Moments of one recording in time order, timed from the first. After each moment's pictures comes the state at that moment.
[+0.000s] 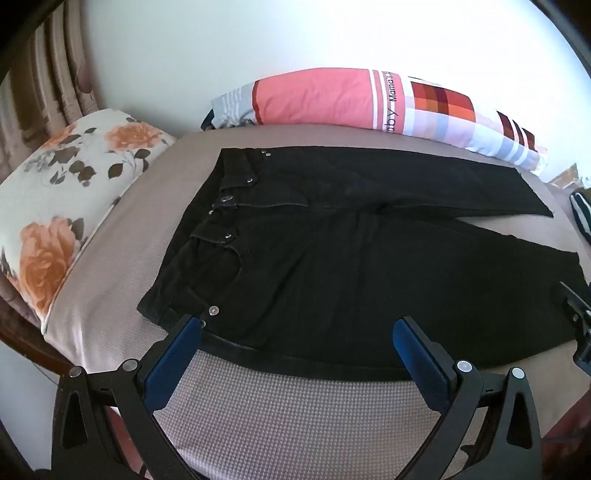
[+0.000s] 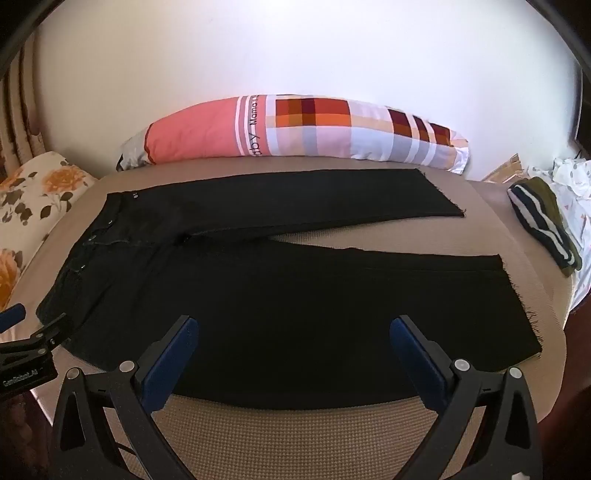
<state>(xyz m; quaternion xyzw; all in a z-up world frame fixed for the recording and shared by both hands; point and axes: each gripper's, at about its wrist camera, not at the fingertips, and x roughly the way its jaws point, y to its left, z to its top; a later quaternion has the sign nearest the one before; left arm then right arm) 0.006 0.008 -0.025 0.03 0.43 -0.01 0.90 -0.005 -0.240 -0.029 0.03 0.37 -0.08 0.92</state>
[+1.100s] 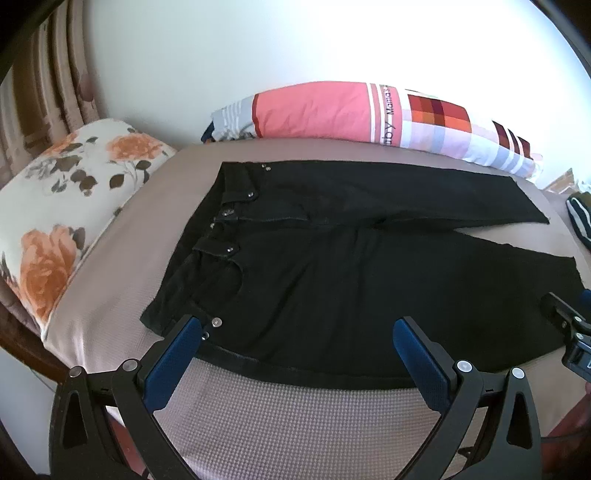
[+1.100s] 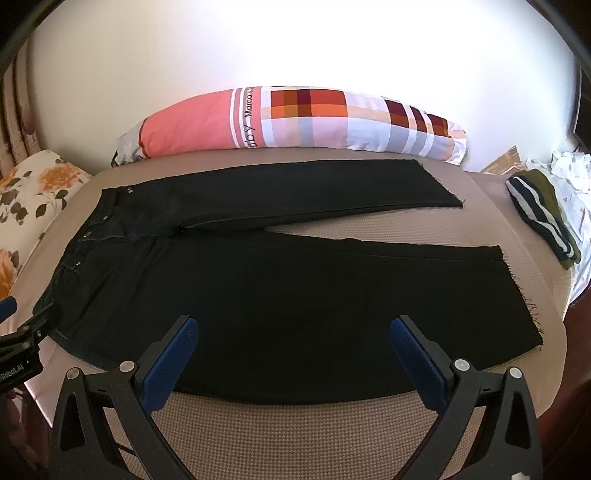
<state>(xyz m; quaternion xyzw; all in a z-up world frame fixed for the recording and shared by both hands) 0.004 0.009 -0.019 0.03 0.41 -0.01 0.91 -0.004 -0.241 -0.032 0.03 0.38 -0.10 0.92</state>
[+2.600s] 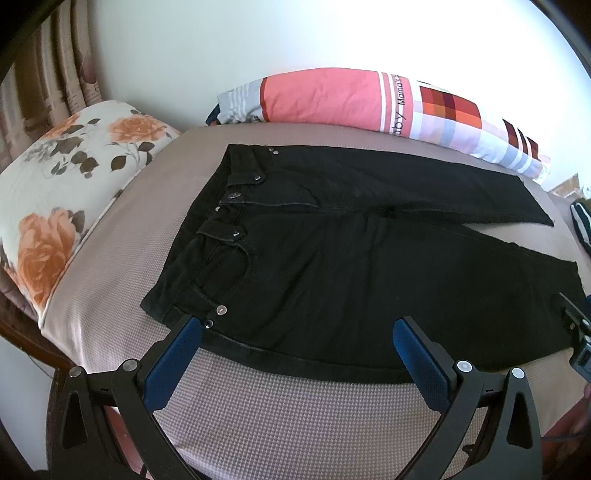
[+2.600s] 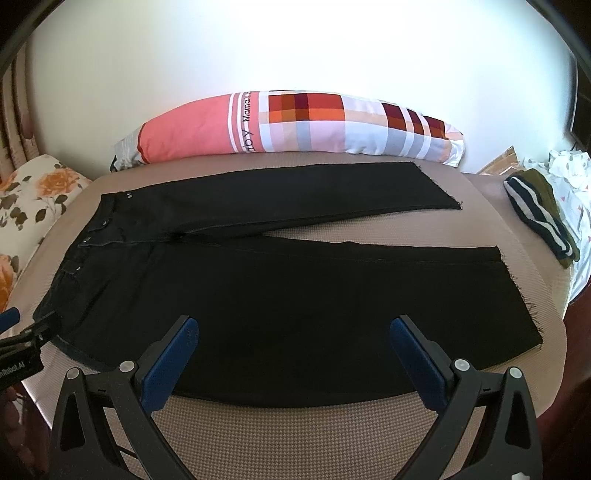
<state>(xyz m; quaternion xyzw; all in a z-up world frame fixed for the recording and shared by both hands) 0.008 0.019 -0.025 0.02 0.43 0.00 0.90 -0.004 -0.241 -0.032 0.03 0.37 -0.10 0.92</state>
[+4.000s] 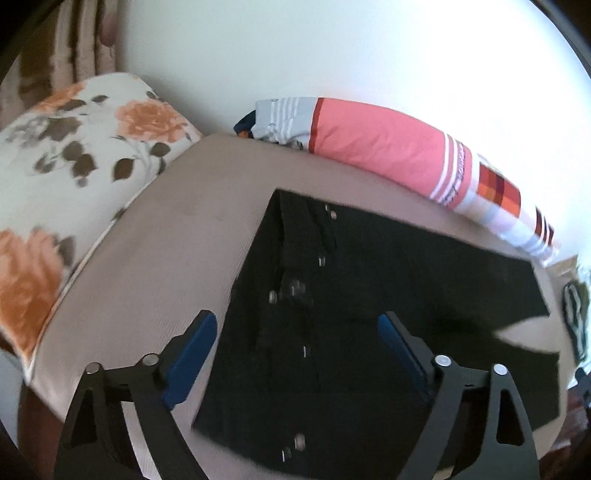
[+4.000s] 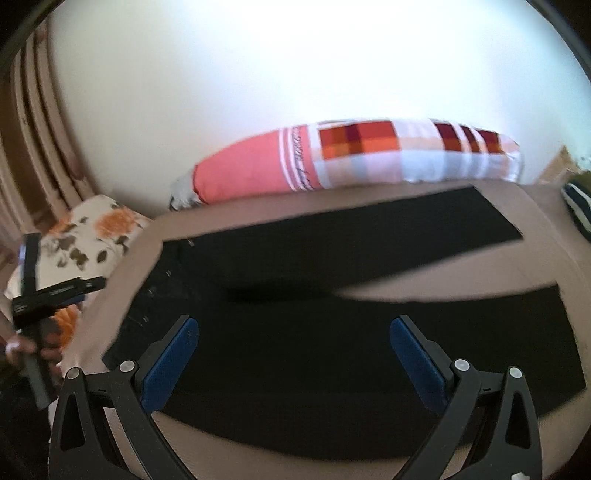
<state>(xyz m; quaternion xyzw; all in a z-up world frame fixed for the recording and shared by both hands) 0.150 0.148 0.011 -0.10 0.44 -0.02 0.89 0.043 -0.255 0.018 0.11 0.33 0.03 0.94</state>
